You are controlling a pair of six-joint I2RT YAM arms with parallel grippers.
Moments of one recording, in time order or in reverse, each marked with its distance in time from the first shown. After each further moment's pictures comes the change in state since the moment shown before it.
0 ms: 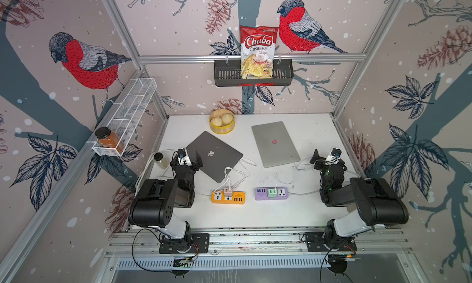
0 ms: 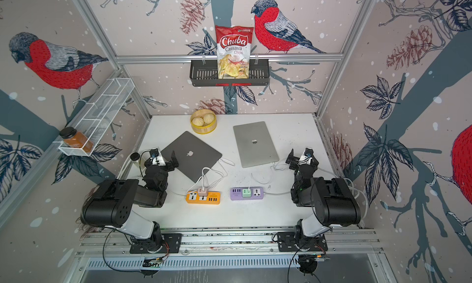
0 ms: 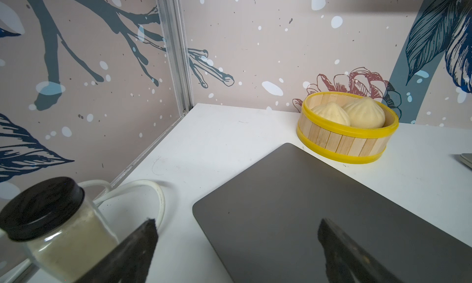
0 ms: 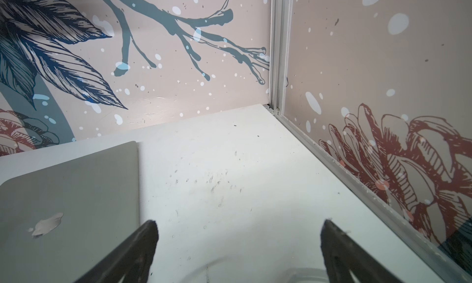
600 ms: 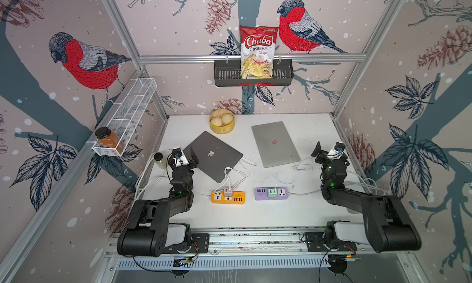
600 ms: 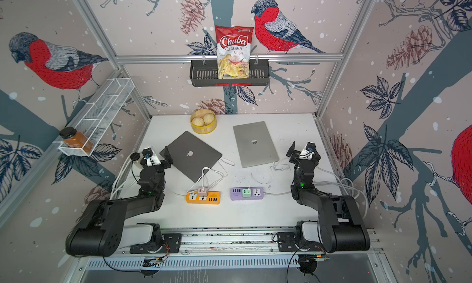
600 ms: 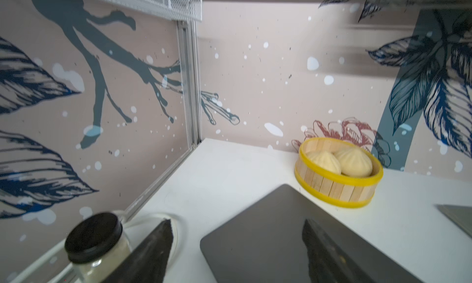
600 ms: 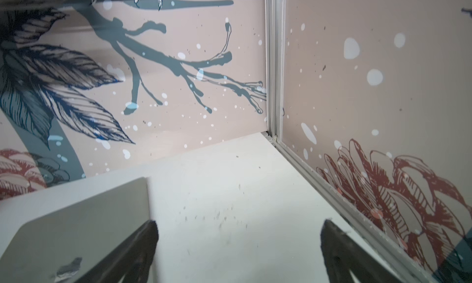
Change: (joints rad) left arm -0.033 -0.309 0.042 -0.172 -0.087 -0.020; right arm 0.047 -0.257 0.150 -0.325 0.120 0.026
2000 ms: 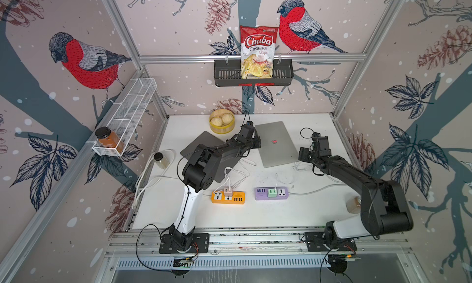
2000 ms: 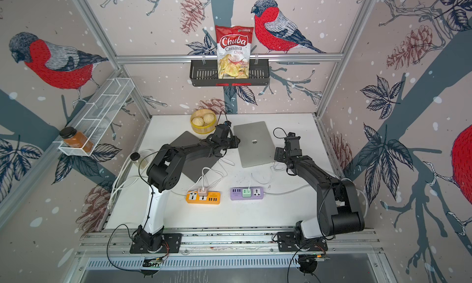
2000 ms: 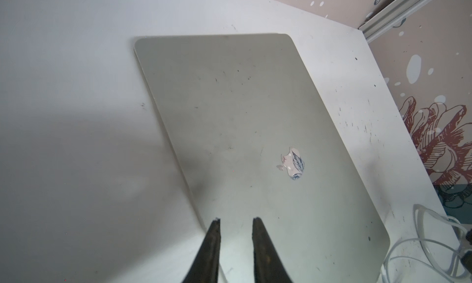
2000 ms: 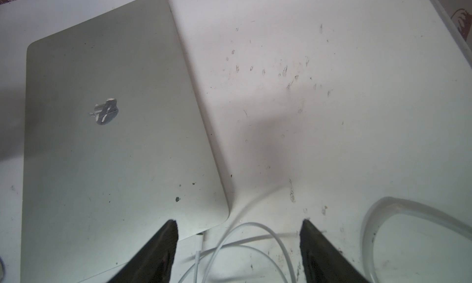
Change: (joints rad) left arm -0.516 0.961 1.279 -1.045 0.482 -0.478; right arm 0.097 0.182 0.453 -1.075 -0.245 0.150
